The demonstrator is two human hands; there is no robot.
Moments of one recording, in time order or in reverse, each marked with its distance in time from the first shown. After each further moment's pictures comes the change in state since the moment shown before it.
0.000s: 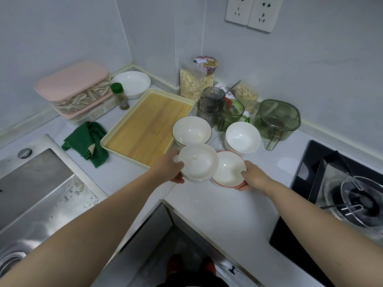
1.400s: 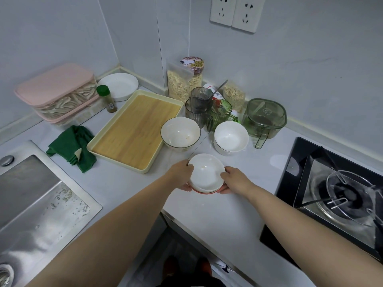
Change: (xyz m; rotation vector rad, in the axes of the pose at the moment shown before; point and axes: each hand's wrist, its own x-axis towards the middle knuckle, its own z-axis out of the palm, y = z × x) left_hand 0.007 0.017 0.057 0.194 -0.078 -0.052; right_hand -0.006 0.001 0.023 0.119 -0.032 -0.009
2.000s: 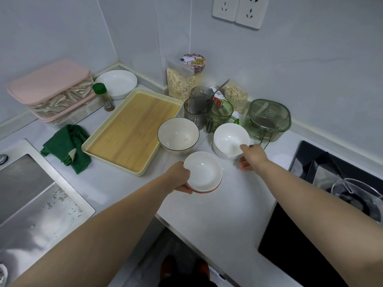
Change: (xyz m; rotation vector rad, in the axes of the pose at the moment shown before) left_hand 0.023 0.008 0.008 -0.227 -0.009 -0.214; right_hand 0.053 -0.029 -0.073 0.125 0.346 0.086
